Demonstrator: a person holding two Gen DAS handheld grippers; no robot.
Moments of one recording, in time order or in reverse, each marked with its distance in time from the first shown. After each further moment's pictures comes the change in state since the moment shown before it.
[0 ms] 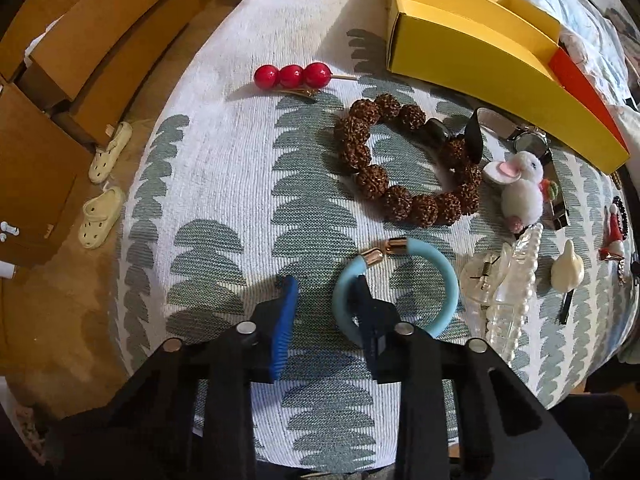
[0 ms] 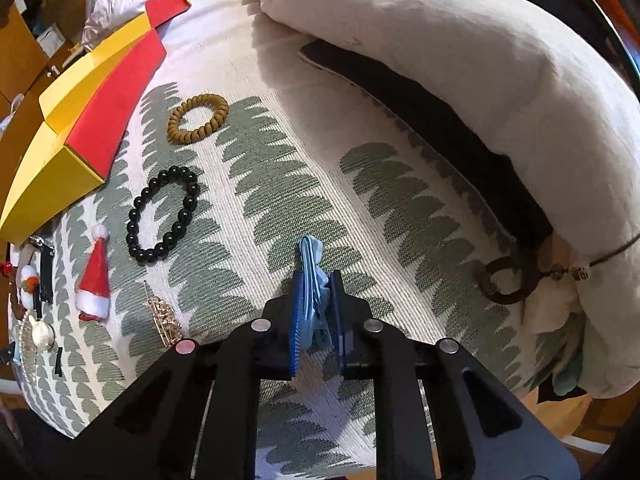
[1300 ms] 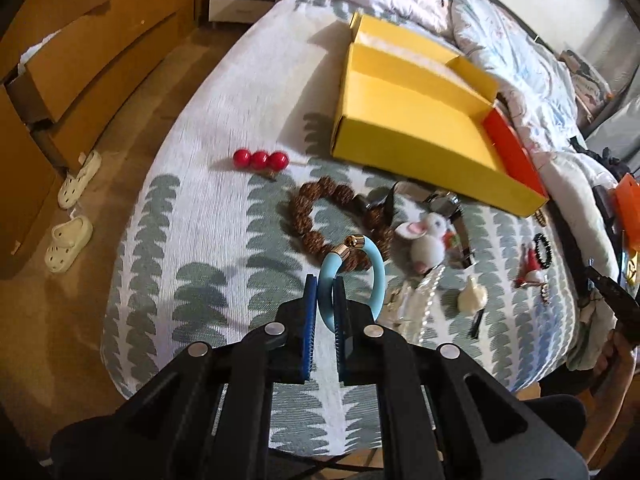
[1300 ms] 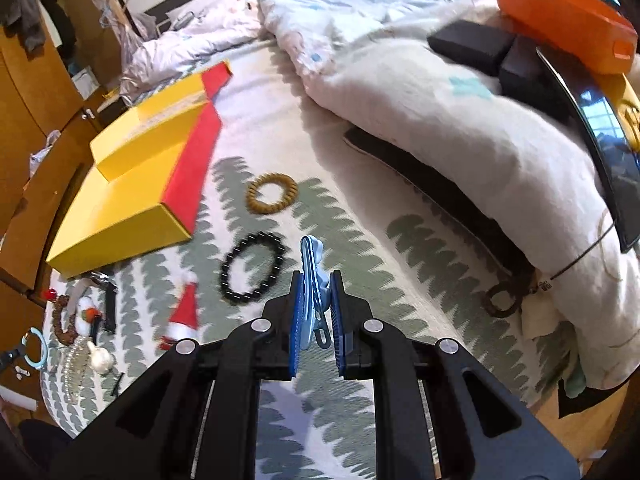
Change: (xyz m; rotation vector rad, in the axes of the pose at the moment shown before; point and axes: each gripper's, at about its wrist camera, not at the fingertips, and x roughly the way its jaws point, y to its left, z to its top) left arm -0.062 0.010 0.006 -0.012 -0.186 -0.181; right arm -0.078 0.027 -0.013 0.005 -0.244 0.095
